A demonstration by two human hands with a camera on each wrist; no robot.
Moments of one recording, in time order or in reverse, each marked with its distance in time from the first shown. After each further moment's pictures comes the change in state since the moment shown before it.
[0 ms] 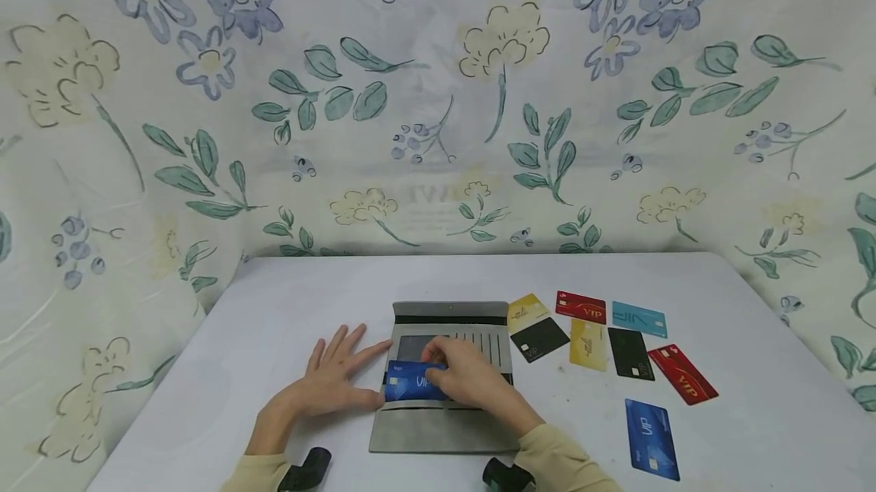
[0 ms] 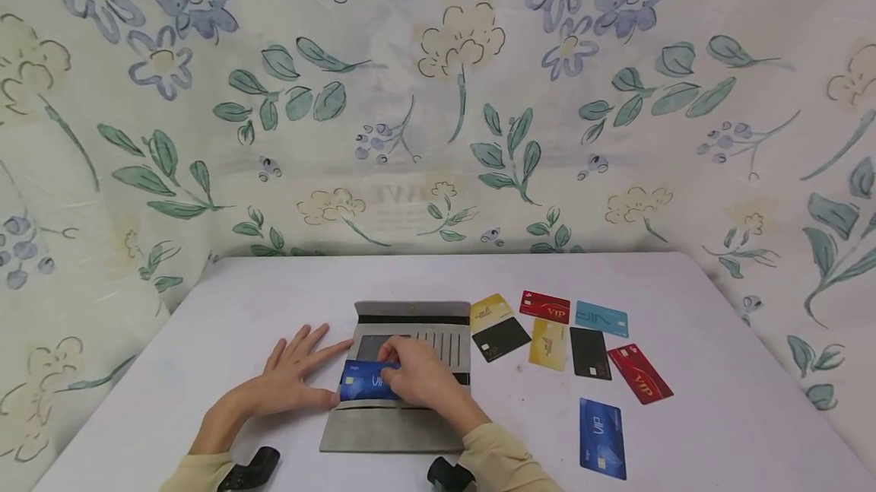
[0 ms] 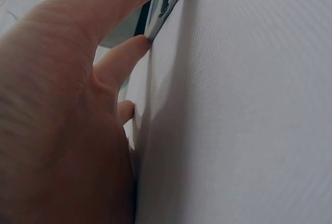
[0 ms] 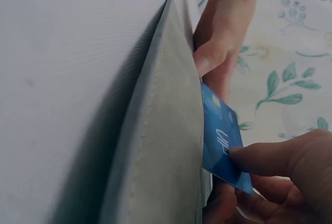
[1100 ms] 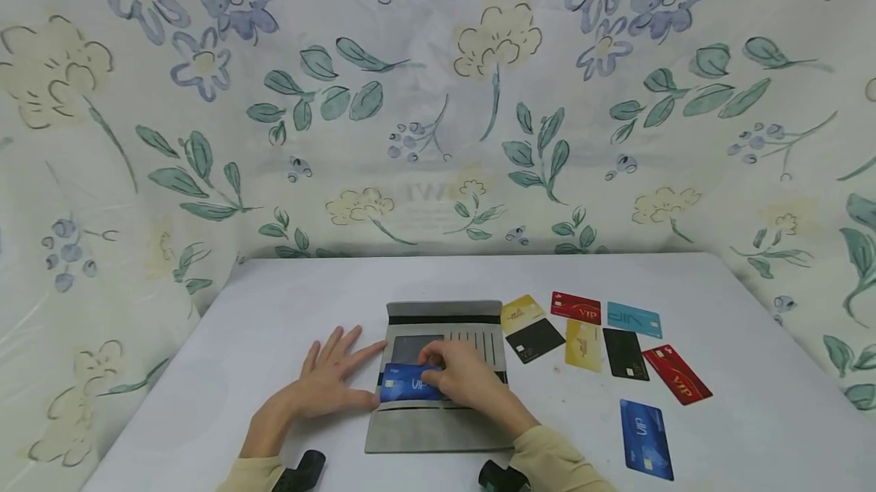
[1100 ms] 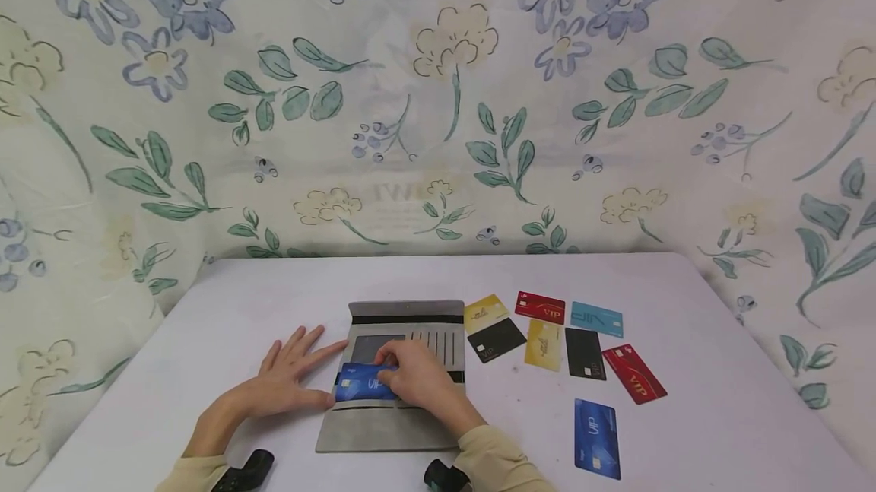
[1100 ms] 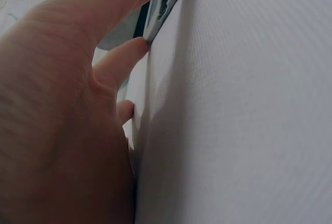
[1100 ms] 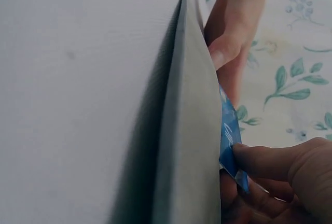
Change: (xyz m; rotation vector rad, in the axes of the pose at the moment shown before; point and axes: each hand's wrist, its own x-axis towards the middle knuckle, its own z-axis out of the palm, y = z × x) left_hand 0.001 0.000 0.001 0.008 0.008 -0.001; right_hand 0.003 0.009 0.002 -0.035 0.020 -0.044
